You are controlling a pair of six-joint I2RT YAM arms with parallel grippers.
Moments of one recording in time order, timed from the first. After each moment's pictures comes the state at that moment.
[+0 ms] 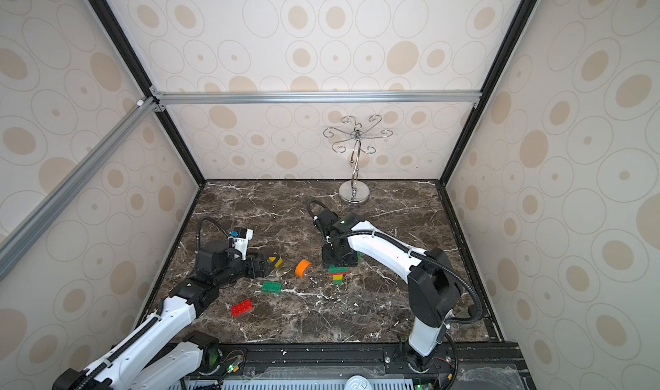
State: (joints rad) left arm -0.31 0.88 0.49 -0.16 0.33 -0.37; right arm 0.74 1.75 1.40 -1.08 -0.01 0.67
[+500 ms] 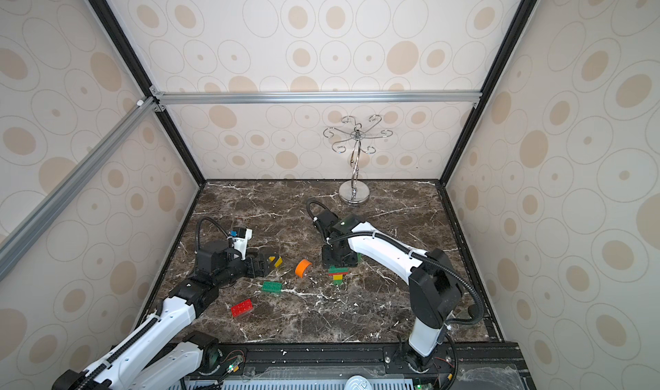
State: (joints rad) left arm -0.31 0.88 0.49 -0.16 0.31 -0.37; right arm 0.75 1.73 1.39 -1.07 0.01 0.68
